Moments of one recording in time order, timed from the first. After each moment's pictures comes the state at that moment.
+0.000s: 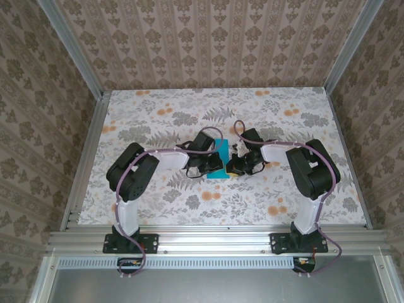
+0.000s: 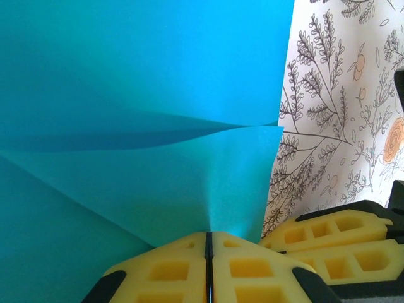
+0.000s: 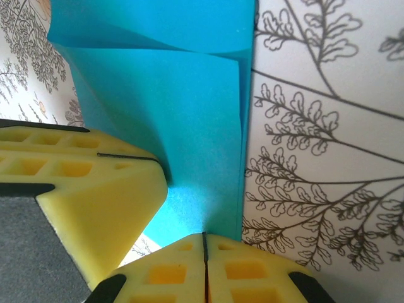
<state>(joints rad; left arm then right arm) -0.77 1.95 1.10 -0.12 0.36 -0.91 0.37 1.87 0.97 -0.35 -0.62 0.51</state>
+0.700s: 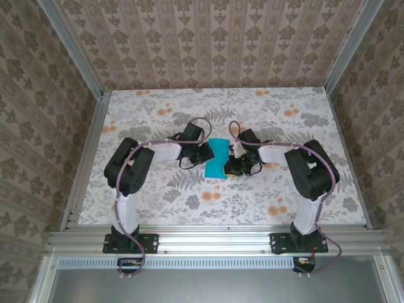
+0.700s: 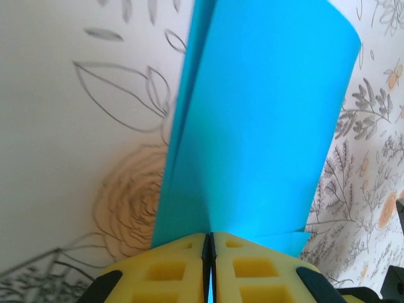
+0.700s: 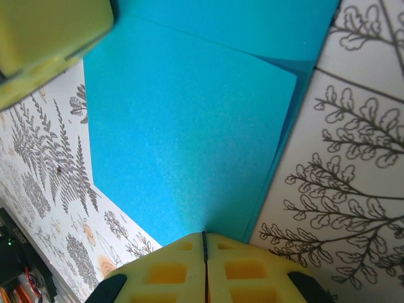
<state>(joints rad) -0.62 1.98 1.15 -0.15 0.37 -0.87 0.41 1.86 0.97 -0.35 -0.58 0.45</state>
